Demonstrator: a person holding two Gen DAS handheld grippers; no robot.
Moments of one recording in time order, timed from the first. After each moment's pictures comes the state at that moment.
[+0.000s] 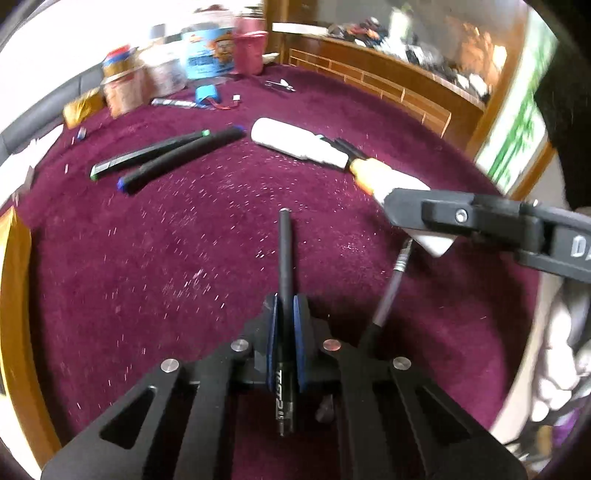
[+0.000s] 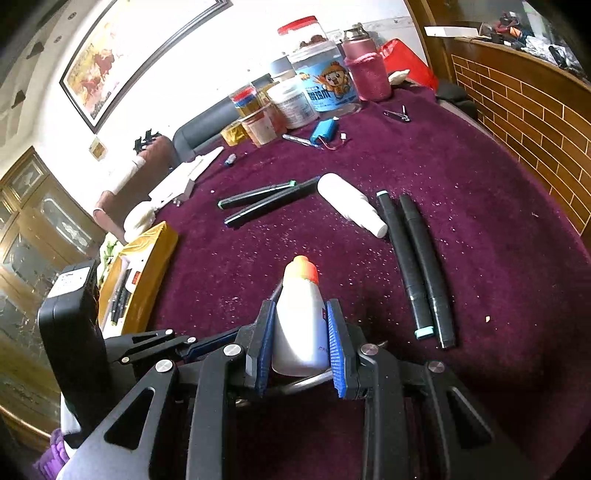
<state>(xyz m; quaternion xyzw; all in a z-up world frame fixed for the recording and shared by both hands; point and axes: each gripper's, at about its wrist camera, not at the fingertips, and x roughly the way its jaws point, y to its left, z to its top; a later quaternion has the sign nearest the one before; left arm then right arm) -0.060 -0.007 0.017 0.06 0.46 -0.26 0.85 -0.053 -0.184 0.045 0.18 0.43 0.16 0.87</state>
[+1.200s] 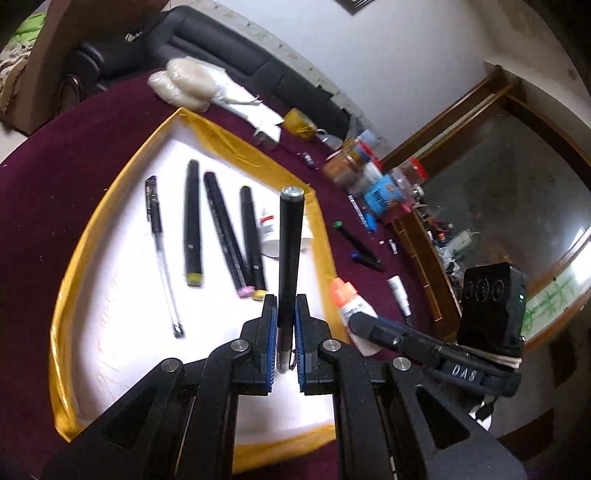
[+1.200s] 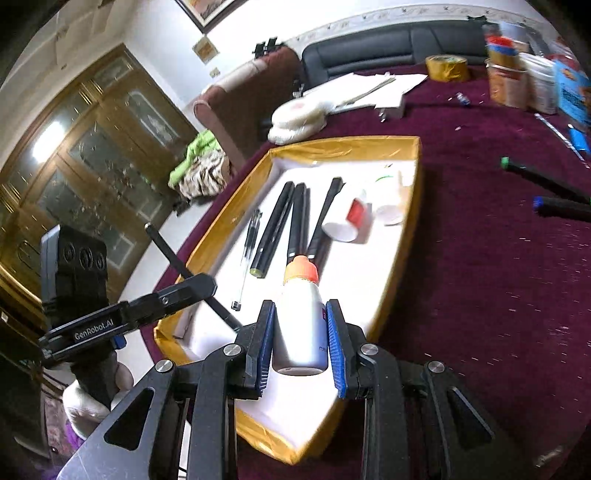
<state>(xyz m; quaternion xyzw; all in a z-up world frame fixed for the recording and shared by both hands) -0.113 0.333 0.040 -0.32 0.38 -0.14 0.86 -0.041 0.117 0.048 0.07 0.48 0.37 0.79</state>
